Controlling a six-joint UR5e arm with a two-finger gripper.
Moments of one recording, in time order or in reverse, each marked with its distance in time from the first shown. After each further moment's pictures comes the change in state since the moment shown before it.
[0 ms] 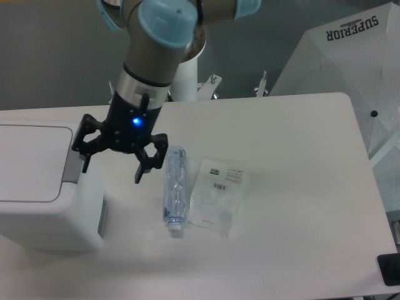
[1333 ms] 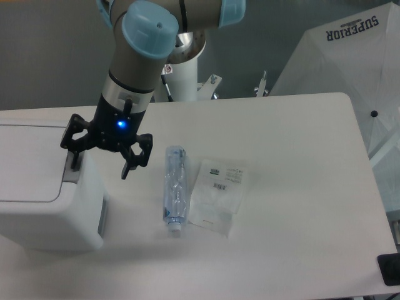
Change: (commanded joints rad) arm -0.002 0.014 -0.043 0.012 0.003 0.002
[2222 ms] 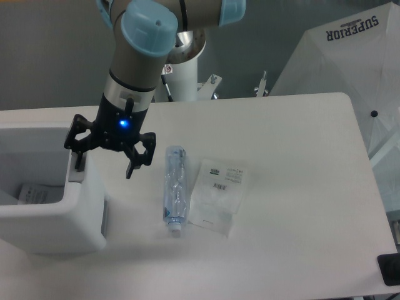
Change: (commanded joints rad) arm 0.014 0.009 0.018 0.003 0.040 0.005
